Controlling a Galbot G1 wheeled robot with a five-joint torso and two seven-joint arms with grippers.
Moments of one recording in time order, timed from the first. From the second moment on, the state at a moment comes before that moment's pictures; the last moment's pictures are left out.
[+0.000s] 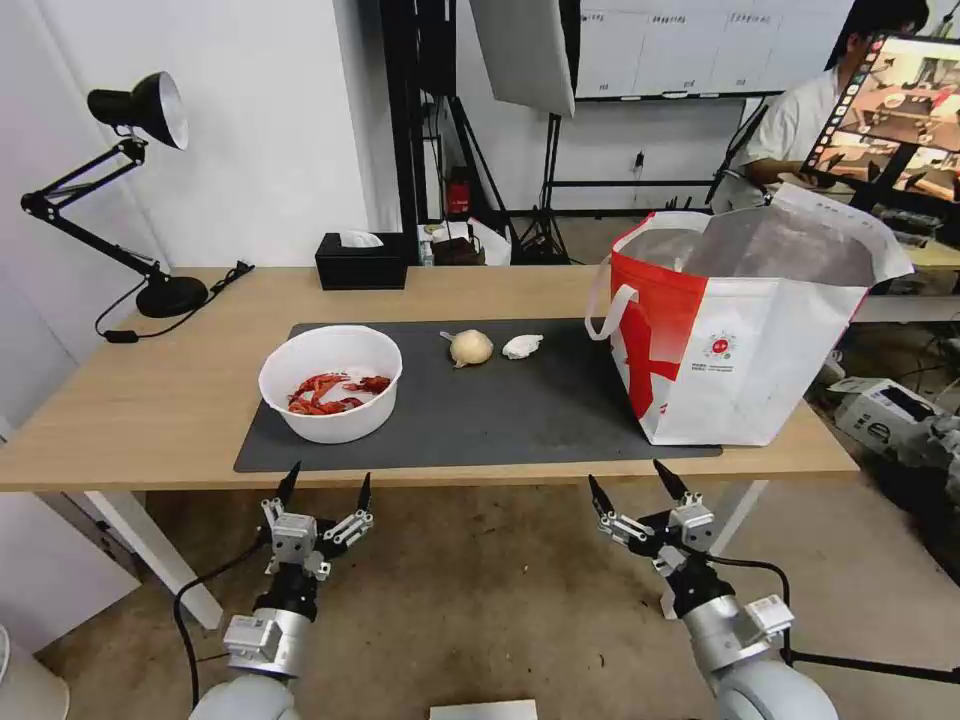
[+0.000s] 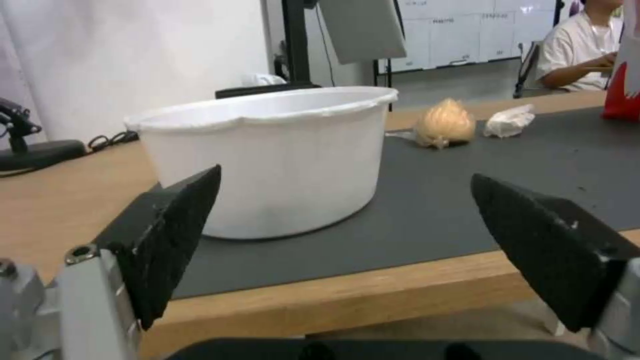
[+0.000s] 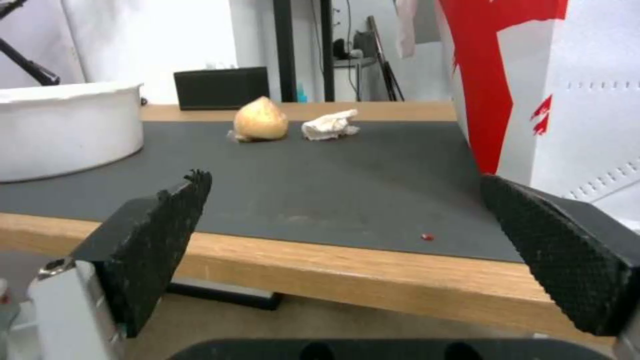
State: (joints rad) left arm 1.62 -1.14 -0.39 -2.02 -0.16 -0.27 -0.22; right arm -1.61 1.10 0.41 2.04 0.40 0.22 -0.01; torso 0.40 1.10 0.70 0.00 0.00
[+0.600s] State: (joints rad) left arm 1.58 -1.09 -0.34 -1.99 -0.19 -0.25 -0.21; right arm -1.44 1.02 0.37 2.07 0.46 0.11 0.04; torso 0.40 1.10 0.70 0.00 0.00
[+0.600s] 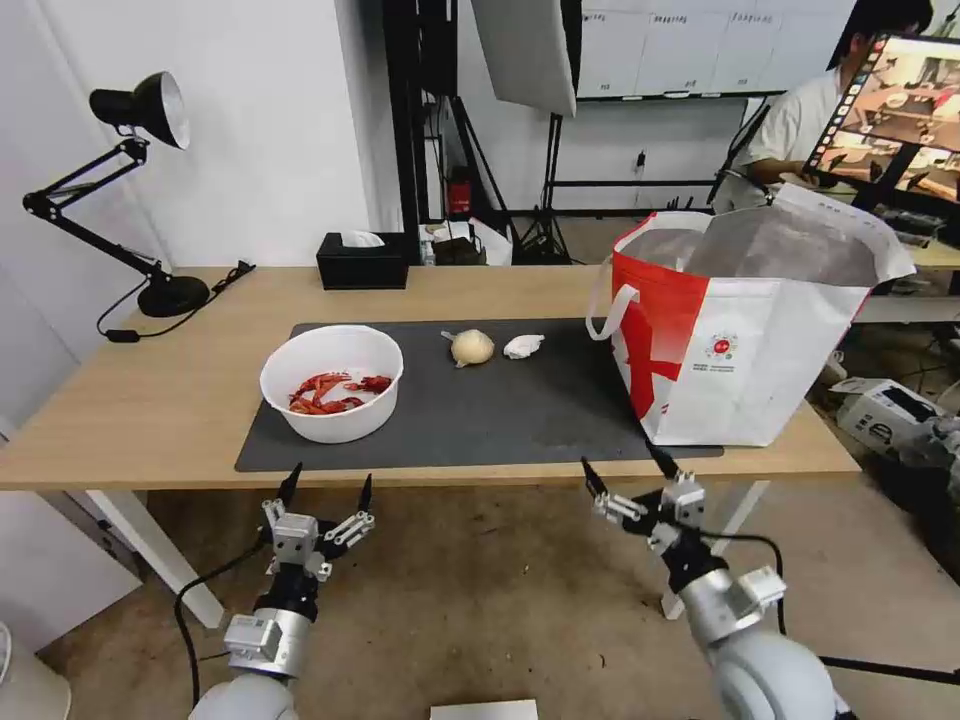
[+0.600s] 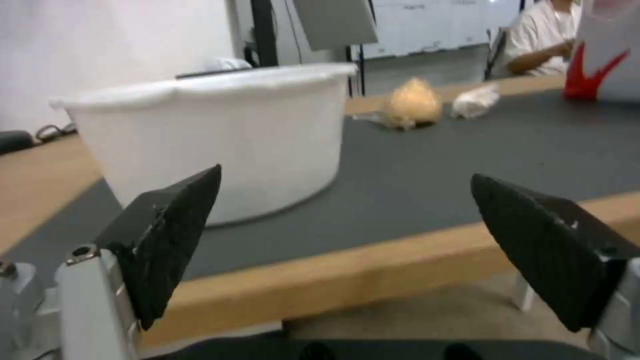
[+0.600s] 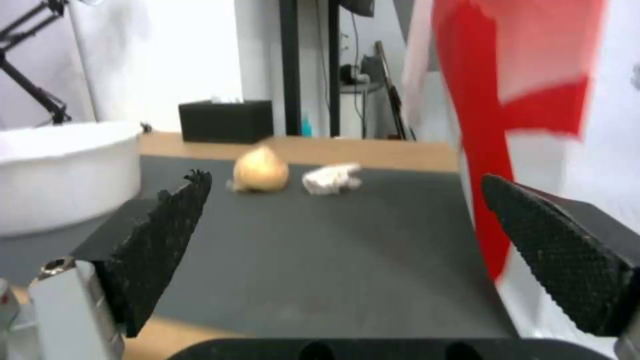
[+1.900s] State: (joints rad) left arm 1.64 -1.12 -0.42 -2.02 -0.19 -0.25 -0.22; right arm -0.39 1.26 -0.28 1.36 0.67 -0.32 0.55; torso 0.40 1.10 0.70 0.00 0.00
